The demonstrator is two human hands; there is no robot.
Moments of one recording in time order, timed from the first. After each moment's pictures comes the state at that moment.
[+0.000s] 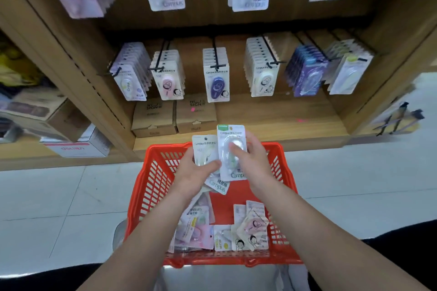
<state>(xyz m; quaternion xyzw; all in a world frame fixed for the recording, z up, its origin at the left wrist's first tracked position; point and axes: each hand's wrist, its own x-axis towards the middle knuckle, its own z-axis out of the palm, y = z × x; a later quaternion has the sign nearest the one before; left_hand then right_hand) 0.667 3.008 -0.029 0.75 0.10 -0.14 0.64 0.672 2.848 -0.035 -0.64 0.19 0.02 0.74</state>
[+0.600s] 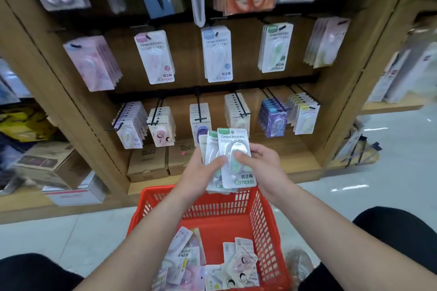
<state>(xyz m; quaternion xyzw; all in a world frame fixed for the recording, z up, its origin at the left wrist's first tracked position) 0.659 2.953 0.107 0.73 -0.06 -0.13 0.67 0.638 2.786 0.103 -0.63 0.13 -0.02 0.76</state>
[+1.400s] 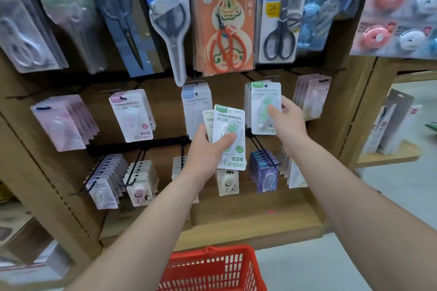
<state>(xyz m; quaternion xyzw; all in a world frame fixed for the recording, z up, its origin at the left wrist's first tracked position) 0.782 2.857 0.219 0.69 -0.11 -0.02 0.71 0.808 2.655 0.234 -0.72 0.09 -0.26 0.64</state>
